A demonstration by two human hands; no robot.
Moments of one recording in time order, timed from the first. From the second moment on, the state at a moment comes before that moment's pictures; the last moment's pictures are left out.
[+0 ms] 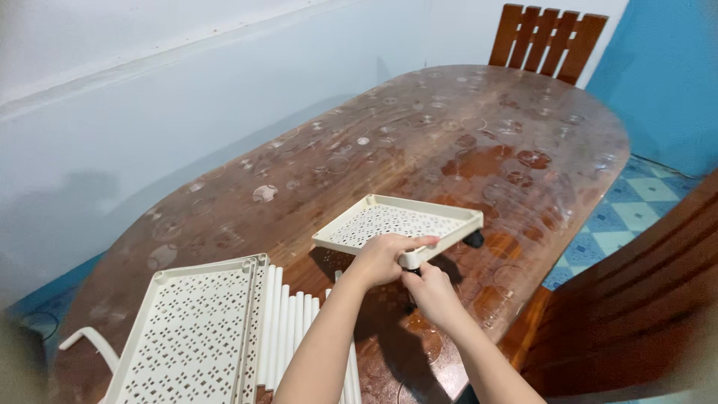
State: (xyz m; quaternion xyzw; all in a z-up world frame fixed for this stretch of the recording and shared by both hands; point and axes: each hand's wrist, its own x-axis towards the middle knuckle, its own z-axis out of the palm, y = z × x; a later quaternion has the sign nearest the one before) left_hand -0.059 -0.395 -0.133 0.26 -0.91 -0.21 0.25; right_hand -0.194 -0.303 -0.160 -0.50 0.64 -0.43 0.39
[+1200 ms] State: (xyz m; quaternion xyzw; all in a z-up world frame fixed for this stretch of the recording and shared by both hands) left_hand -0.033 -0.377 -0.008 0.32 -0.76 -0.36 0.45; right_hand -0.191 -0.286 -0.037 -0.52 0.52 -0.53 0.42
